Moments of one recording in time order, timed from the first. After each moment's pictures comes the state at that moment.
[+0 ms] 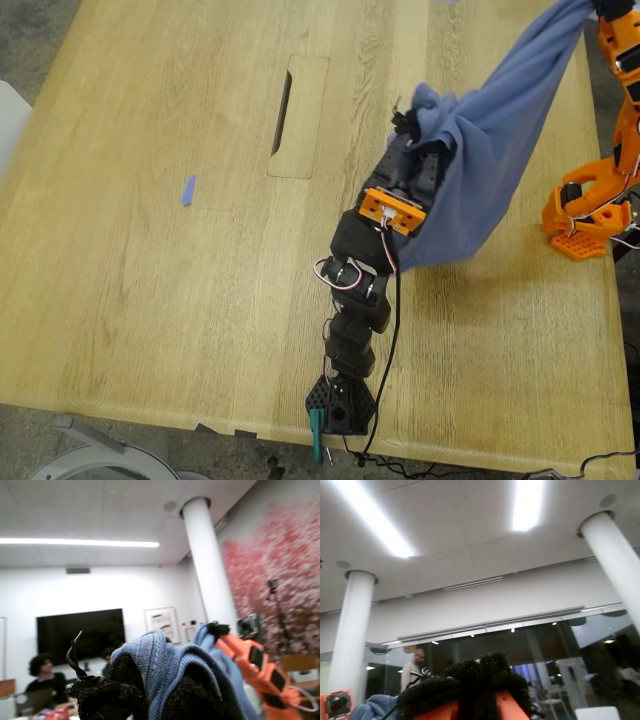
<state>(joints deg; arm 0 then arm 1) 32.7 94.0 -6.0 53.1 -76.4 -6.9 124.5 42.6 19.4 -80.9</state>
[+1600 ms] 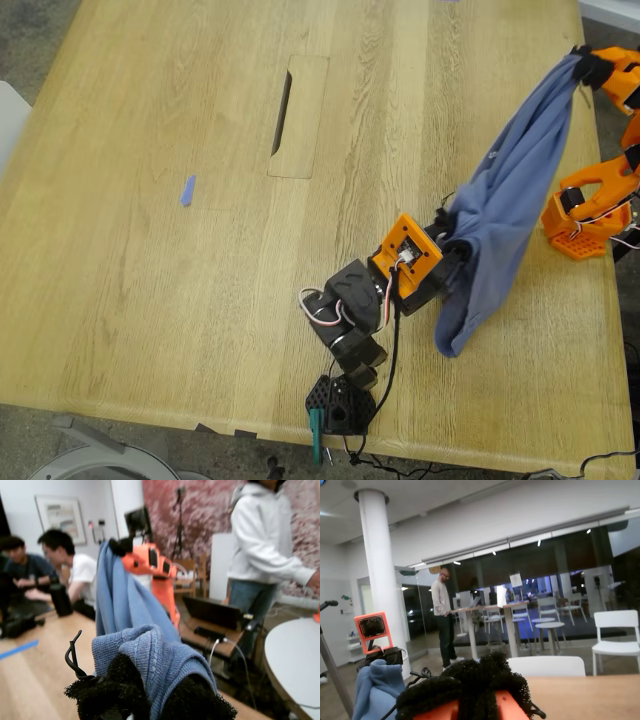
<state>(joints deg) 52.6 107.1 -6.1 101.4 -83.5 -16.6 137.3 51.6 49.0 -81.5</state>
